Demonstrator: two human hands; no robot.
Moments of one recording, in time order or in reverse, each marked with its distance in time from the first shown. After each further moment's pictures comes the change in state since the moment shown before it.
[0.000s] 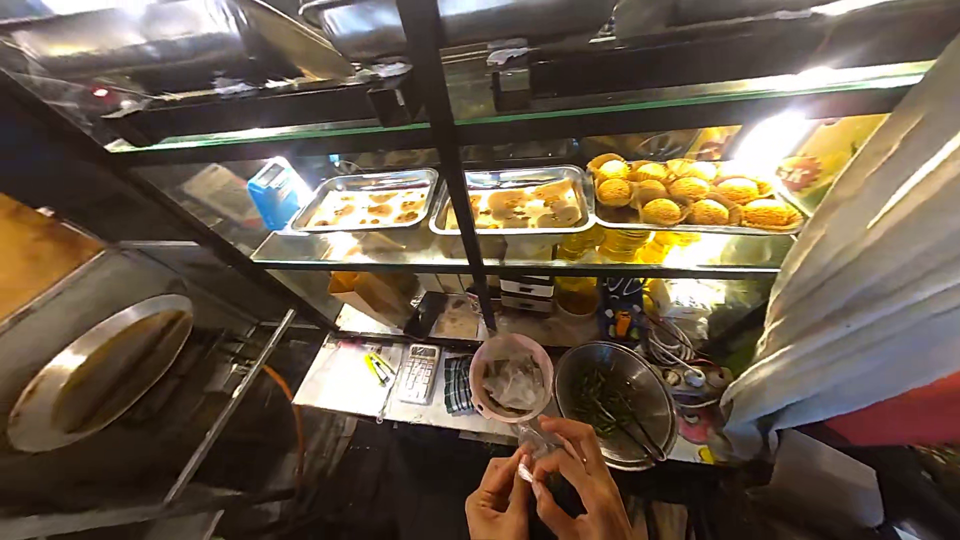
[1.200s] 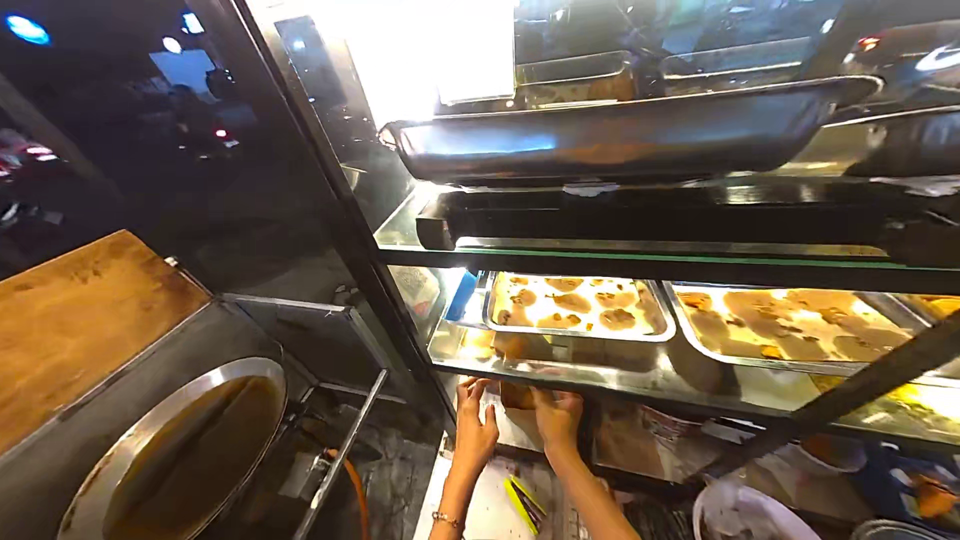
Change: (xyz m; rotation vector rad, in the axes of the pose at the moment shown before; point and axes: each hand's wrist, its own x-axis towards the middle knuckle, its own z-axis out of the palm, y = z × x) left_hand 0.468 0.094 -0.329 0.648 -0.096 0.452; right_hand 0.351 0.070 0.435 0.135 0.547 0.468
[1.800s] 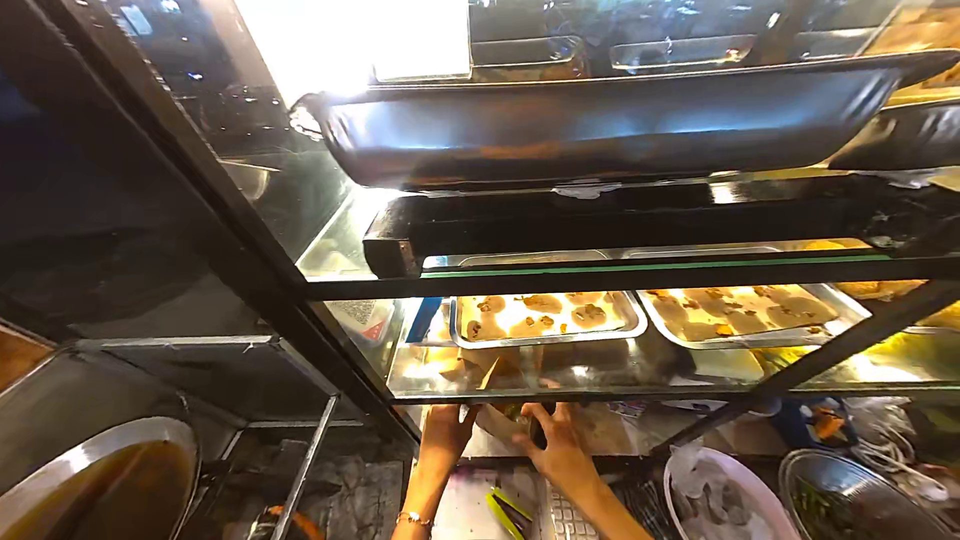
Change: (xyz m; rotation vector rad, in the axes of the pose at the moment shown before) left_hand 0.046 -0.024 -0.001 0.426 -0.215 0.154; right_hand -0.002 0.013 -0.064 -0.852 -0.441 -0.259
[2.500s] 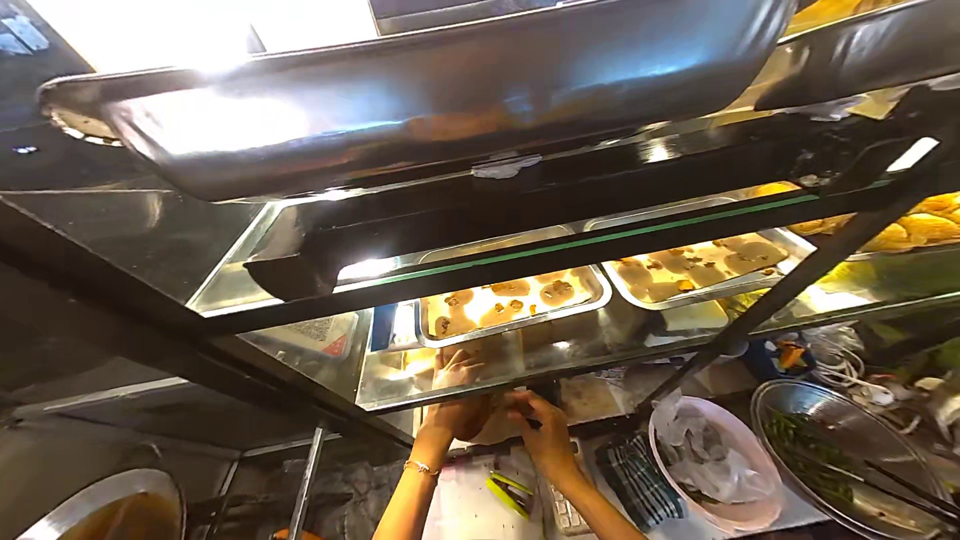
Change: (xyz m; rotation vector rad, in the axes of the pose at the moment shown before) left_hand 0.058 0.051 -0.009 0.259 -0.380 0.309; right_hand -0.009 0.014 0.044 0.596 0.289 0.040
